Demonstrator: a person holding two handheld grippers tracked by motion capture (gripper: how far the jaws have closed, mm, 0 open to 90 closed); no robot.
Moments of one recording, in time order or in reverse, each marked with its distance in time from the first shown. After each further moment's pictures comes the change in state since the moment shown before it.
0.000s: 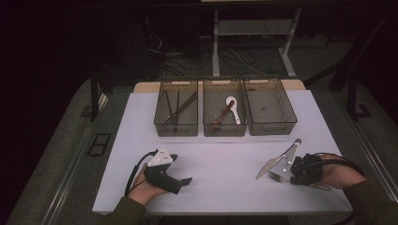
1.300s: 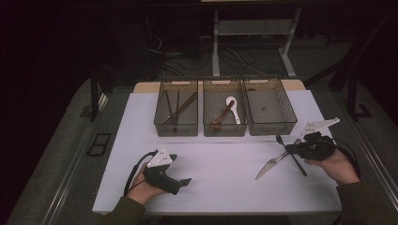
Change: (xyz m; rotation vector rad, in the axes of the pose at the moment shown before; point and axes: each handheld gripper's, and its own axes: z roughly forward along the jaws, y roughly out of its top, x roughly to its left) left arm 0.001 -0.002 -0.001 0.005 -0.002 0.027; right arm -0.036 -0.027 -0.030 -0.584 -0.135 0.533
